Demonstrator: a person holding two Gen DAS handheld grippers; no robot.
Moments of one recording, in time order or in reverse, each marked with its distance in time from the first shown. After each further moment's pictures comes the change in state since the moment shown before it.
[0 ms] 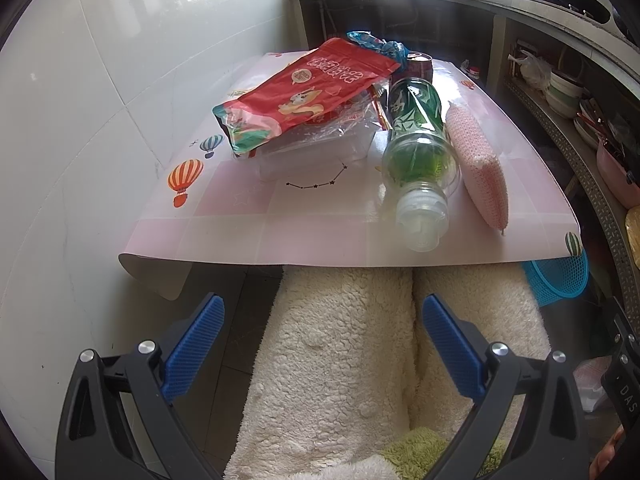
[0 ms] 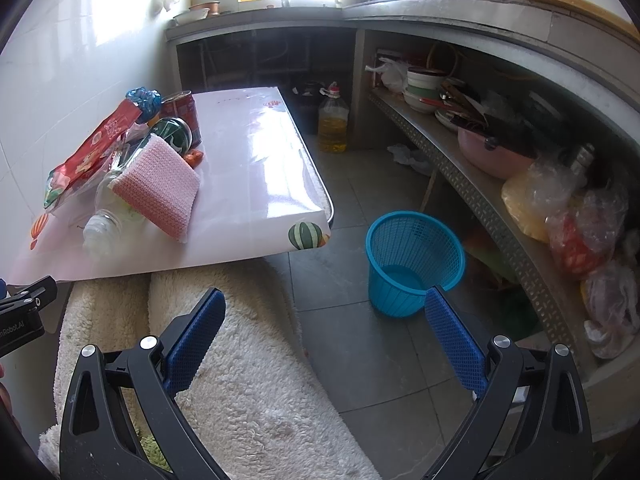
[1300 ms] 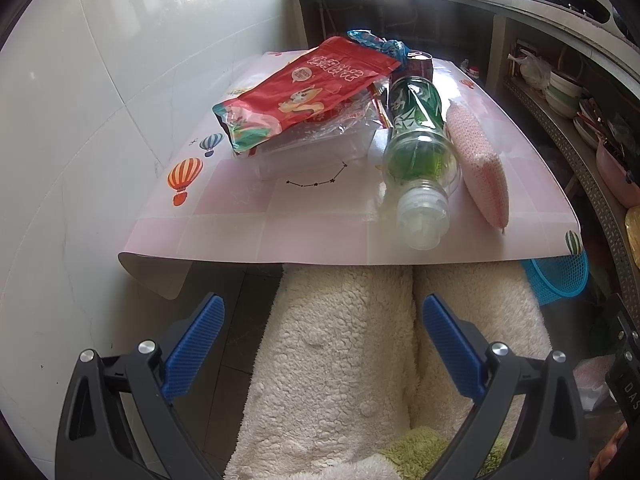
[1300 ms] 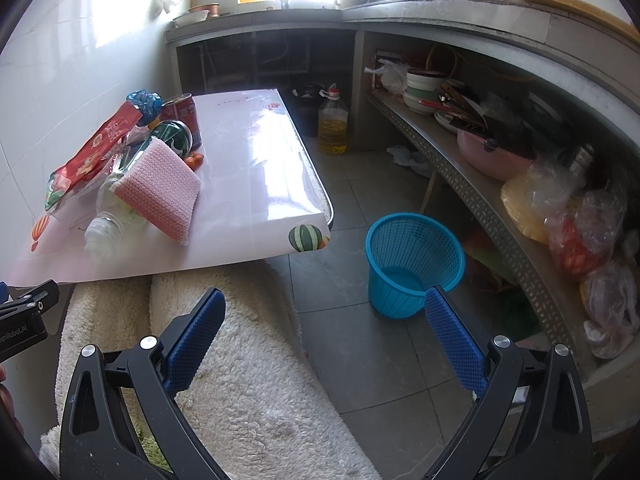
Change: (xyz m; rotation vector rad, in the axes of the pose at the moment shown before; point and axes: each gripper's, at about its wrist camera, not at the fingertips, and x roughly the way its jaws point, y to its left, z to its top) left arm 0.001 0.001 0.000 0.001 0.005 -0.004; right arm -0.001 0.000 0.001 -0.011 -0.006 -0.002
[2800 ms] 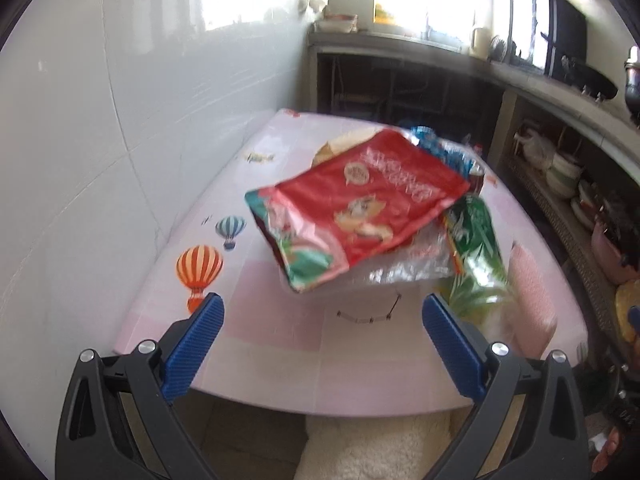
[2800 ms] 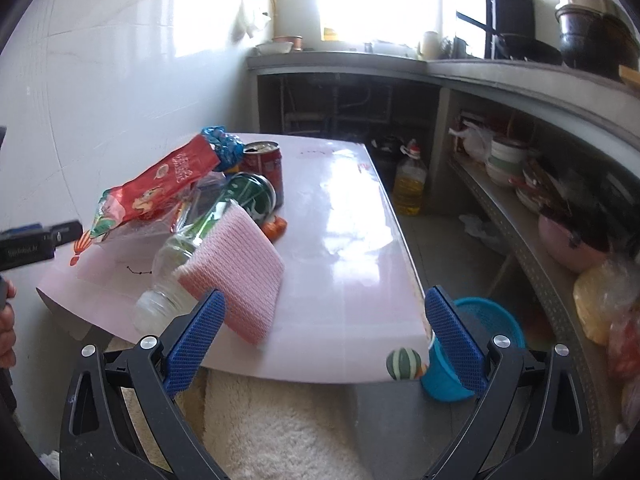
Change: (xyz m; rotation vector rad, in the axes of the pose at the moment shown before) left arm 0.031 0.093 0.082 -0.117 -0.257 -0.137; right arm 0.025 0.053 0.061 -0.190 -0.188 0.238
